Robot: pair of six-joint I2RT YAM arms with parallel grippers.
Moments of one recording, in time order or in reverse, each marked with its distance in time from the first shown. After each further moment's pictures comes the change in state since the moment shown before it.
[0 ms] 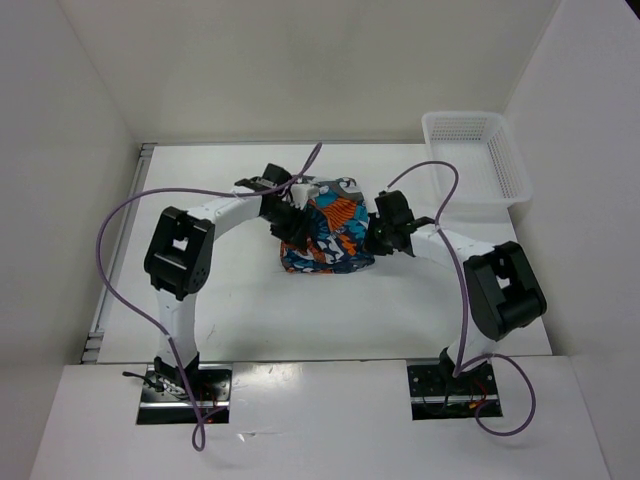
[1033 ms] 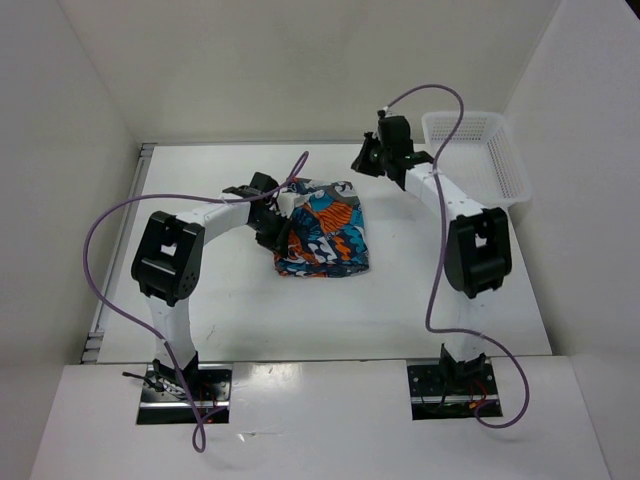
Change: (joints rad) left arm 0.045 -0.073 -0.176 0.006 -0.077 0.002; right arm -0.101 0.274 0.663 -0.031 -0.040 -0.093
